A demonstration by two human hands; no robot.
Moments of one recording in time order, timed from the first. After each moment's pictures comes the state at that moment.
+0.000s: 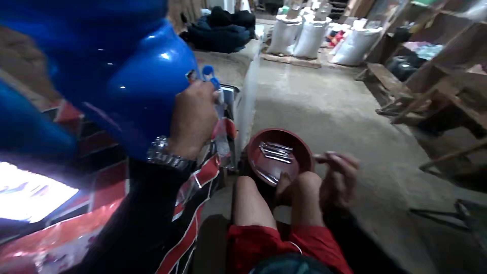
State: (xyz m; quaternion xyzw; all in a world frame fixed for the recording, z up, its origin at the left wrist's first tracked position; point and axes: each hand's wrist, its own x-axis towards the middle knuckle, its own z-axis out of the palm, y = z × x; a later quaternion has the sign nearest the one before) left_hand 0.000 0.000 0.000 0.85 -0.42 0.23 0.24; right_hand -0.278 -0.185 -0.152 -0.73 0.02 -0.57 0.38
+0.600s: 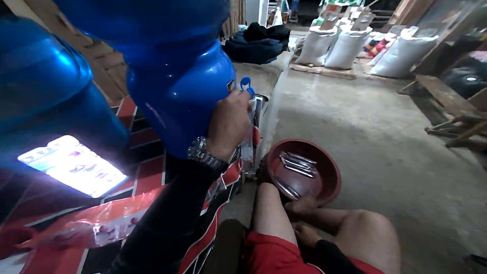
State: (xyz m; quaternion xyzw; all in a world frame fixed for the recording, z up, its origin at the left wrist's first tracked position) left_hand 0.000 -0.002 0.002 0.86 -0.41 0.22 0.23; right_hand -0.309 -0.207 -0.473 -0.81 0.34 0.33 0.35
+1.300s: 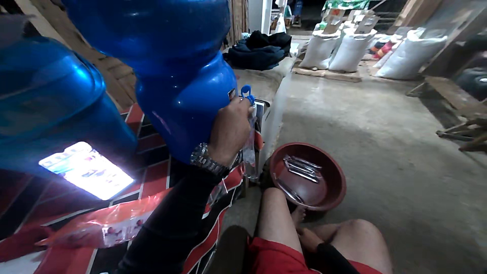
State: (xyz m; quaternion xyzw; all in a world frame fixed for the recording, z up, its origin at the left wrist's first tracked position) left_hand -0.008 0.005 -0.005 0.84 -0.42 0.24 0.25; right_hand -0.297 -0.185 -0.415 -0.83 0.29 0.33 0.34
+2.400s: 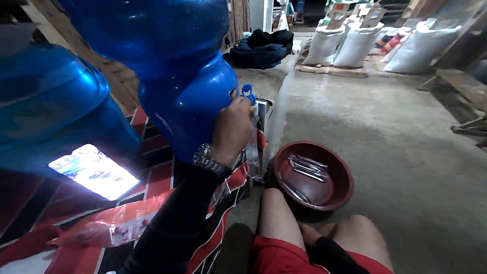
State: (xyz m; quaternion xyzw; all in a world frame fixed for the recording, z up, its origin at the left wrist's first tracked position) left_hand -0.008 0.003 -0.007 0.84 -0.42 0.25 0.23; right_hand -0.270 -0.198 -0.482 -0.83 0.27 0.34 0.36
